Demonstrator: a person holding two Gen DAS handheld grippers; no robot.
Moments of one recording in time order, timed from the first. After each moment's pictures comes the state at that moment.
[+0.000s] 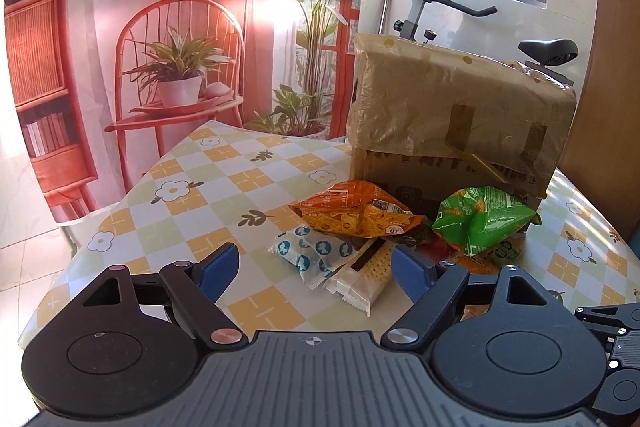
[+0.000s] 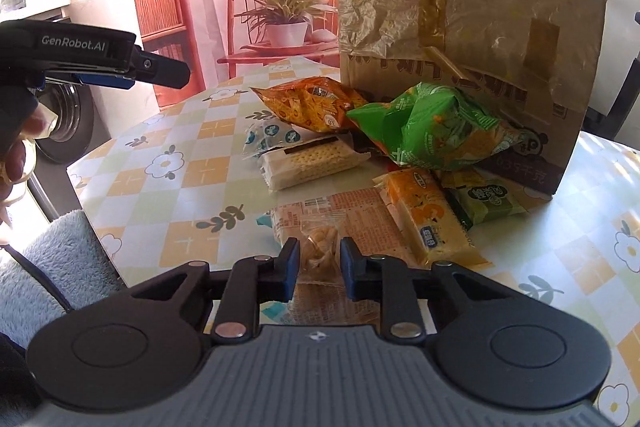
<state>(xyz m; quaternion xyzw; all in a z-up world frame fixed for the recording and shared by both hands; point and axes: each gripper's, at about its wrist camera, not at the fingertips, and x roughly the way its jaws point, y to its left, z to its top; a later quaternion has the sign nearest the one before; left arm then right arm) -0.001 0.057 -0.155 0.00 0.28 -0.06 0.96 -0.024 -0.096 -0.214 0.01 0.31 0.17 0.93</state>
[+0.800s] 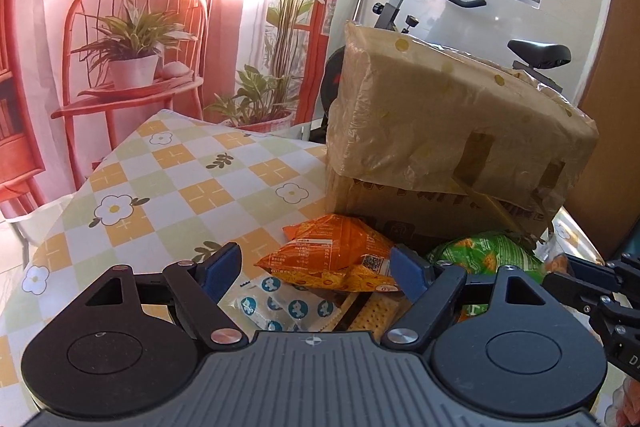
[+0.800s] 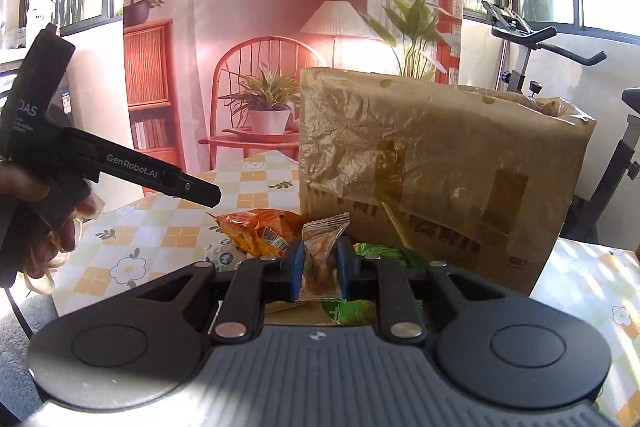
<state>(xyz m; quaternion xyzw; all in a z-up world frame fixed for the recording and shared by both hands) 0.102 0.070 -0.159 -0.05 0.33 -0.11 0.94 0.017 -0.123 -0.153 -0.01 0.19 0.15 0.97</state>
